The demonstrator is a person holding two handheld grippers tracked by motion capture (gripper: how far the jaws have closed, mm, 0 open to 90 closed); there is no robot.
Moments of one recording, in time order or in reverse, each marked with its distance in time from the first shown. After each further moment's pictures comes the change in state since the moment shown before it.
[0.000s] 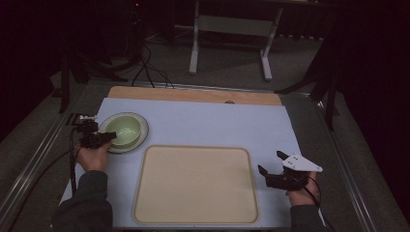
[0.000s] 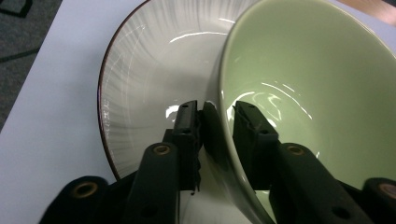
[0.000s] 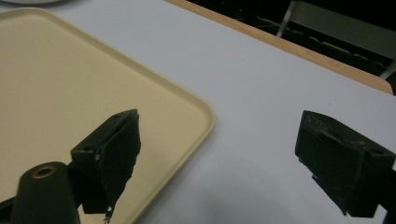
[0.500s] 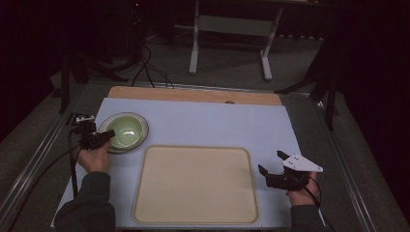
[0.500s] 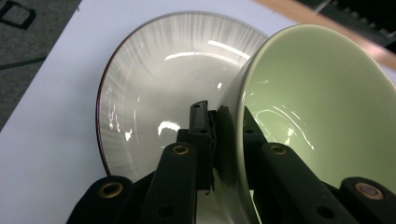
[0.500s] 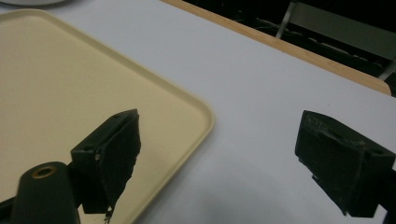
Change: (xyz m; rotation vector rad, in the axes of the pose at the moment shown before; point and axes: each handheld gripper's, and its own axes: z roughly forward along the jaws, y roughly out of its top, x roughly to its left) left arm -0.005 -0.005 -0.011 -0.109 -0.027 -0.057; right arm 0.000 0.000 -0.001 -0.007 -0.001 -0.001
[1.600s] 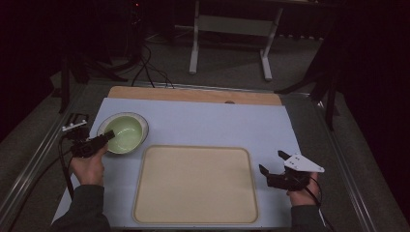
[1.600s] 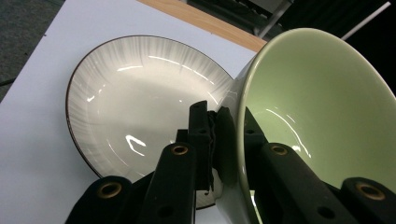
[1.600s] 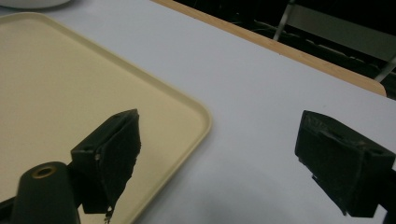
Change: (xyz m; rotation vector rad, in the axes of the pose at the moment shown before) left arm -0.013 -0.013 -0.051 -0.089 -0.155 0.040; right arm -0.001 0.000 -0.002 -0.008 -0.009 0.004
